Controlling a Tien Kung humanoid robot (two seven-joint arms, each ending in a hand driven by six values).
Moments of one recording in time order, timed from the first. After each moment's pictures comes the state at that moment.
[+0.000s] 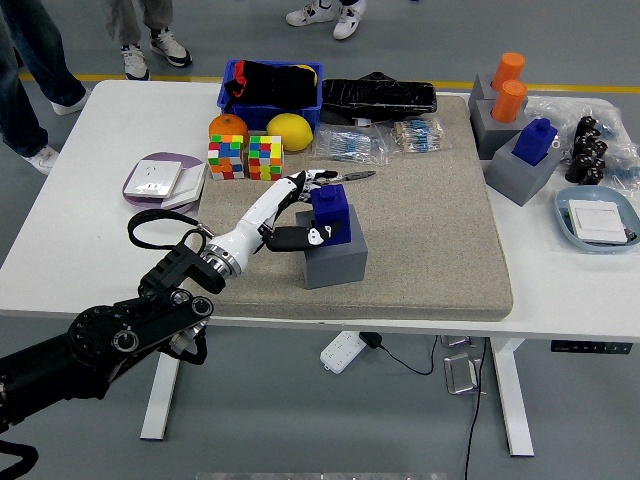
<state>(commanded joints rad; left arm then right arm) -0.70 0.18 -0.37 -1.01 0.88 0.36 -0.31 0.09 -0.37 1.33 0.27 -1.58 0.20 -0.06</state>
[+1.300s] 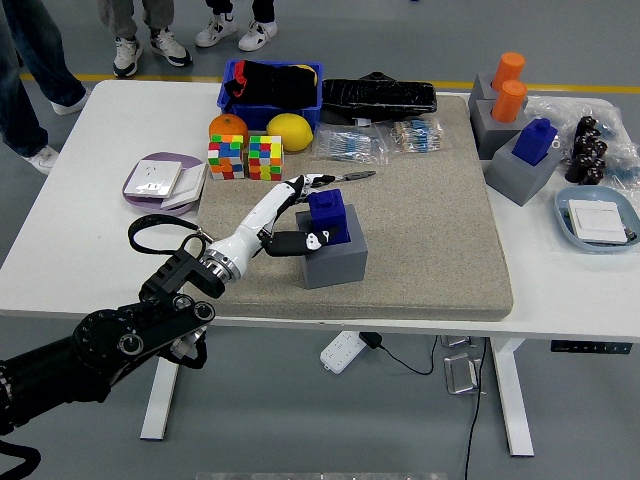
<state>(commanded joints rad) -0.70 0.16 -0.35 -0.96 0.88 0.38 -0.35 0.09 -0.37 1.33 0.27 -1.58 0.20 -0.06</state>
